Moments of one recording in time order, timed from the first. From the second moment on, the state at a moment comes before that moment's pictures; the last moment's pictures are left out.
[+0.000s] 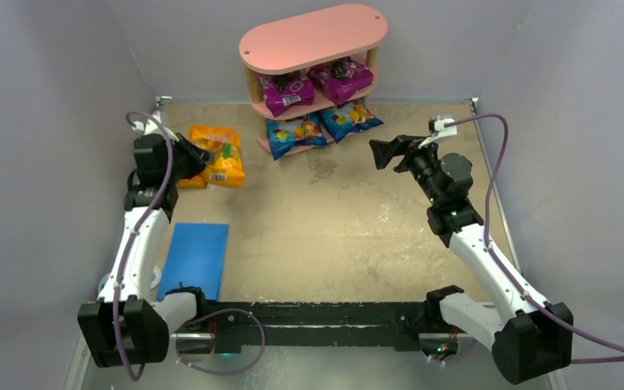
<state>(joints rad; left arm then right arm) 0.10 1.11 0.86 -0.22 0.24 -0.57 0.27 1.00 0.73 0.31 -0.15 0.34</state>
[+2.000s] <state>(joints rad) -0.33 1.93 2.18 -0.30 -0.33 -0.66 0.27 1.04 0.71 0.31 -0.01 0.34</state>
